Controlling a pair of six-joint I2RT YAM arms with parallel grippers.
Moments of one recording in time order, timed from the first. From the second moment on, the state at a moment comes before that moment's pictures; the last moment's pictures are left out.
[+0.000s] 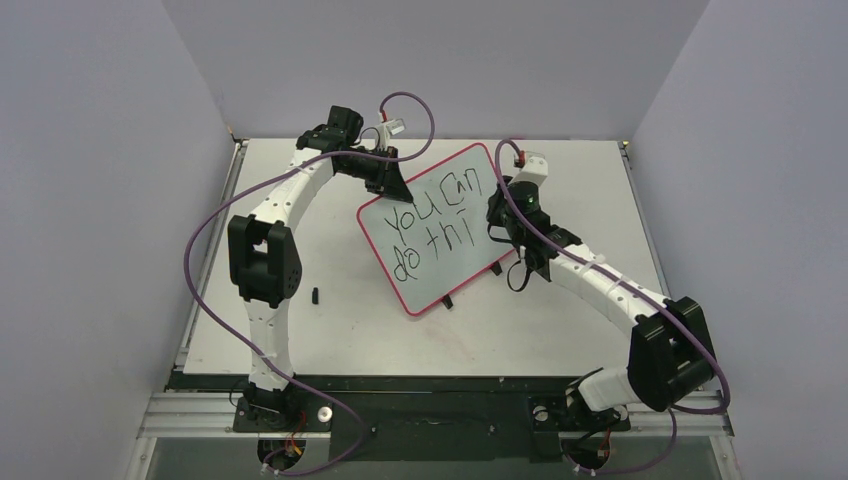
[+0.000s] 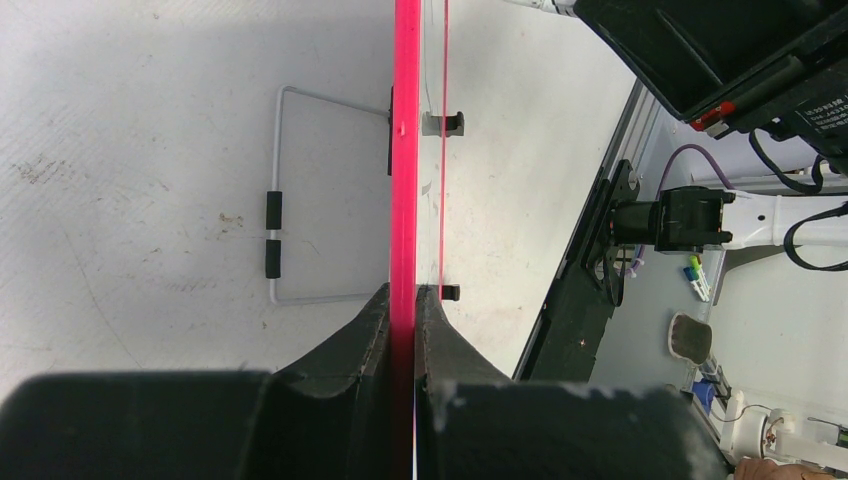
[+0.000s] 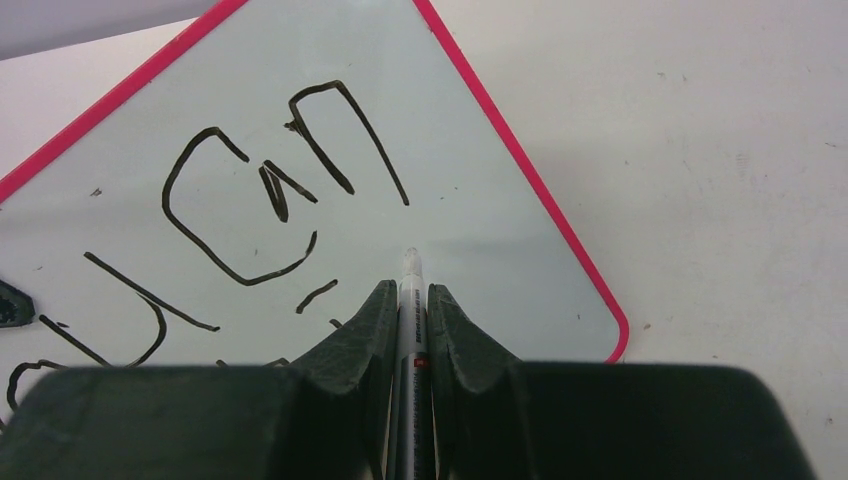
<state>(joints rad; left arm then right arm) -0.29 2.12 2.00 -0.88 0.91 0.00 0.50 1.40 0.97 0.03 0.34 0.43</state>
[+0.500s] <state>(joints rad) -0.29 2.12 2.00 -0.88 0.91 0.00 0.49 1.48 0.97 0.05 0.31 0.43</state>
